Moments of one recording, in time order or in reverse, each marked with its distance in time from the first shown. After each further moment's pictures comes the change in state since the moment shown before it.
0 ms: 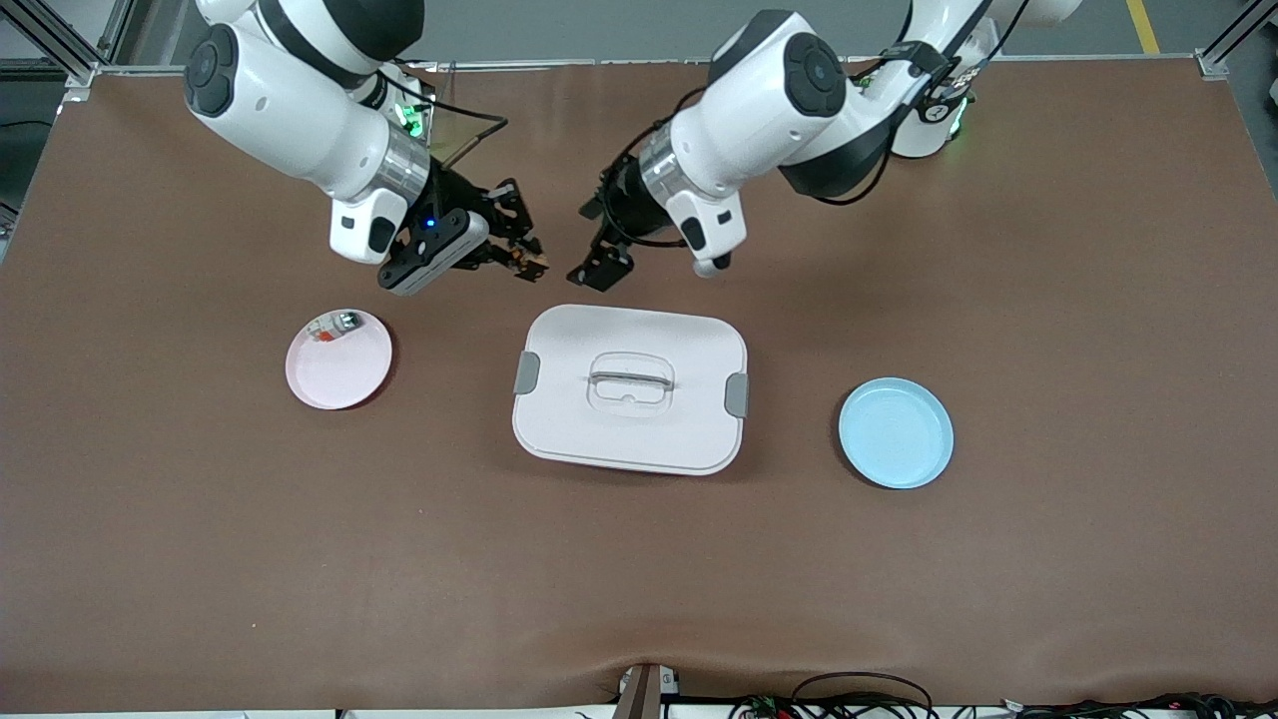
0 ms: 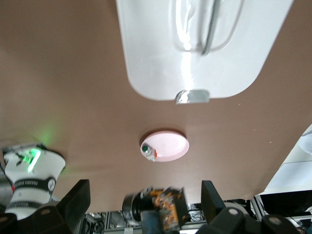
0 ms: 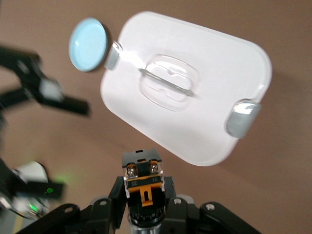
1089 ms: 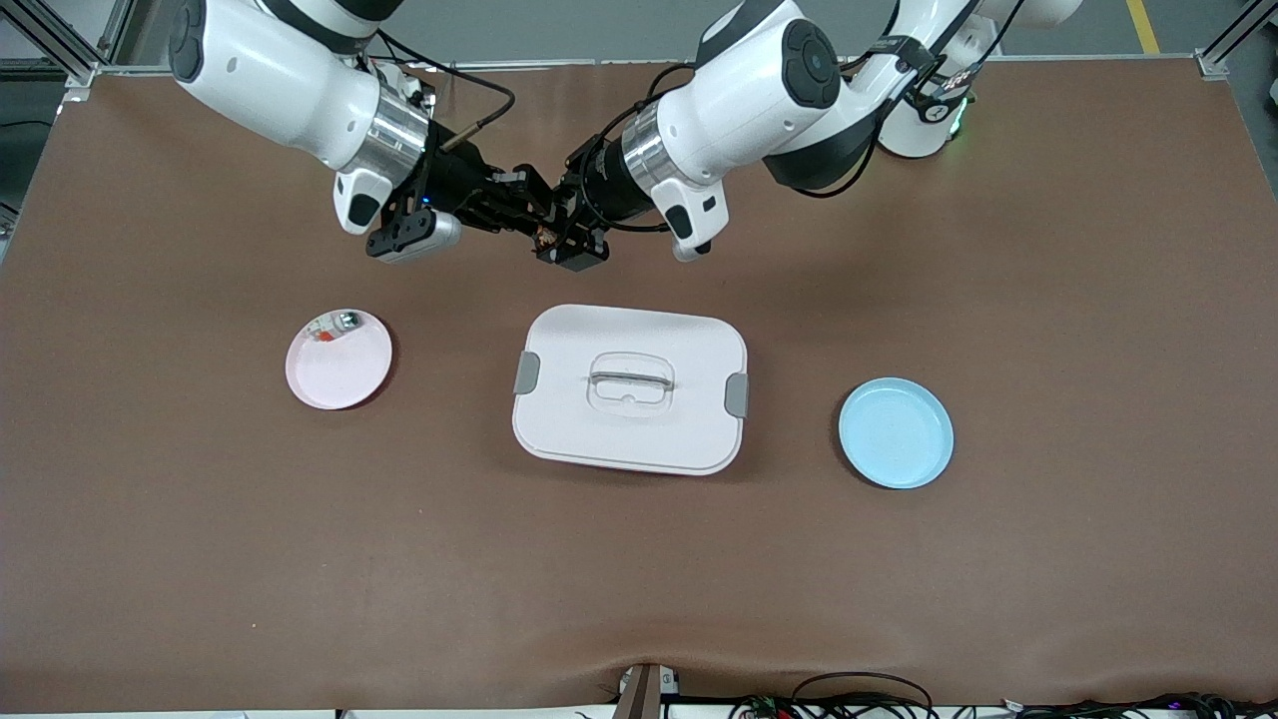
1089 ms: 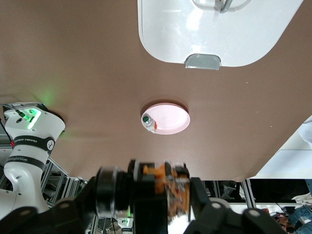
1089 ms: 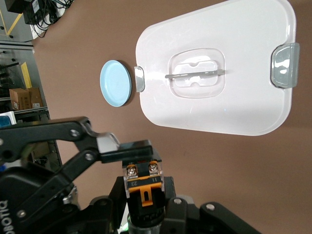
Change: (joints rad) left arm -0.058 0.039 -0.002 0.104 -0.083 0.000 -0.124; right arm 0.030 -0.034 0.026 -0.005 0.236 0.110 0.512
